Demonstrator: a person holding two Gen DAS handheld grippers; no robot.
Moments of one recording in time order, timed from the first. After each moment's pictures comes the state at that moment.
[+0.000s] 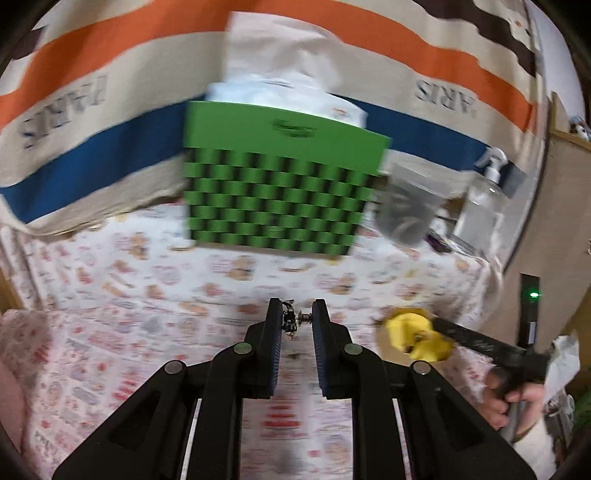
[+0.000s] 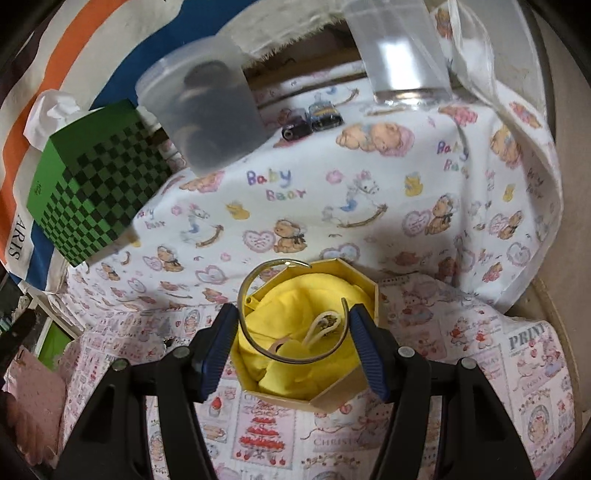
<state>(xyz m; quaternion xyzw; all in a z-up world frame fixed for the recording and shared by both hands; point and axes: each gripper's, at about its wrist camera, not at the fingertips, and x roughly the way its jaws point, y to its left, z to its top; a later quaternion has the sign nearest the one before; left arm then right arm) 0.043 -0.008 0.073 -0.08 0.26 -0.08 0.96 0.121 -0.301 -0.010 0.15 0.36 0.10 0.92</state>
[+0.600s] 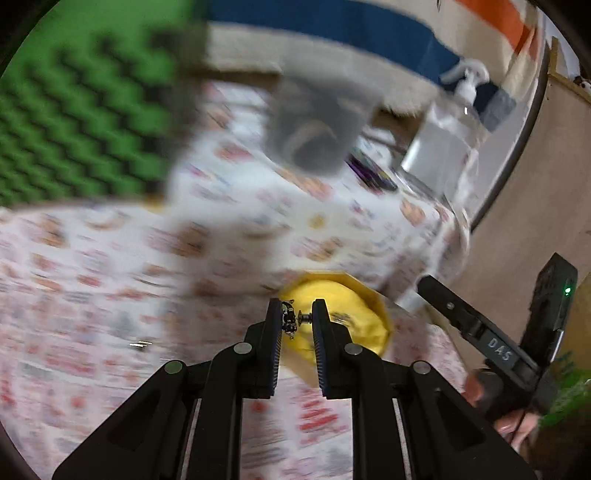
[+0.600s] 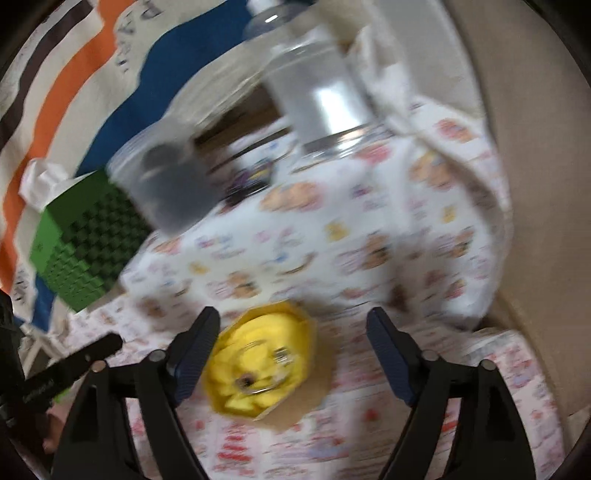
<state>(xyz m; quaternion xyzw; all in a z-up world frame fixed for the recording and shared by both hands) 0.129 -0.139 0.025 -0.09 0.38 -0.20 0.90 0.100 -0.362 -0.001 0.20 0.29 0.04 0.93</state>
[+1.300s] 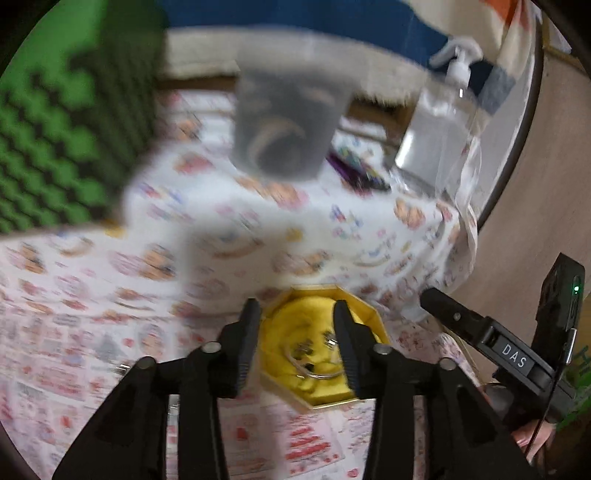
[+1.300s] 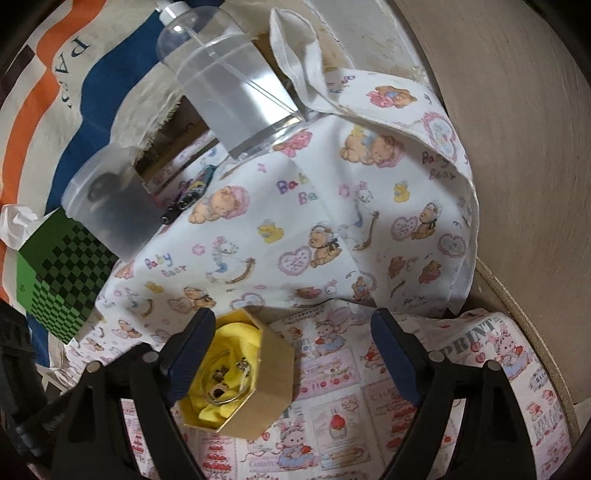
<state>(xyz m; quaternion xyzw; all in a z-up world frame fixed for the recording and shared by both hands) 0.132 -0.165 0.033 -0.05 0.34 -0.17 0.92 0.105 -0.391 -0.015 0.27 0.31 0.03 0.91</state>
